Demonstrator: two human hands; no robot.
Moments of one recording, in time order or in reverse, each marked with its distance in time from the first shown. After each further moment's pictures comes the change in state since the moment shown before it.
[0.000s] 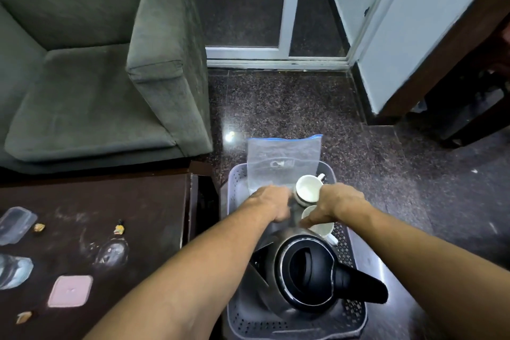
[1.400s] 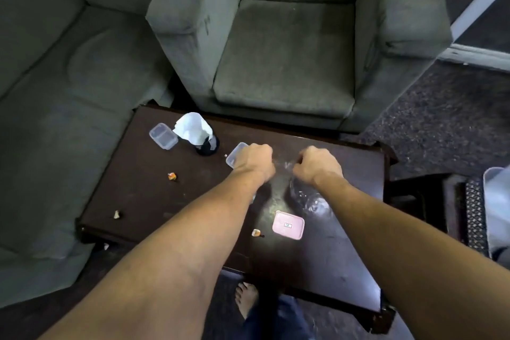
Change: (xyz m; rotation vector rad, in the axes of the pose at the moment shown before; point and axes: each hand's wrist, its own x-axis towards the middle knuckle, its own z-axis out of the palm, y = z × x) left_hand -0.288 -0.509 -0.053 -0.124 0.312 -0.493; right_hand -0.166 -0.561 0.023 0.267 0.122 -0.373
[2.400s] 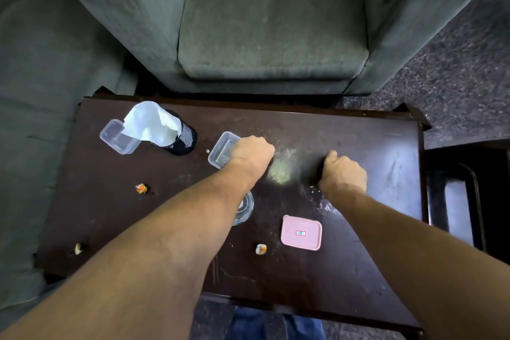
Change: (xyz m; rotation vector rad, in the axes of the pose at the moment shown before) left_hand 0.117 -0.018 0.082 0.551 -0.070 0.389; right_hand 0.099 0.075 0.113 -0.292 -0.007 0.231
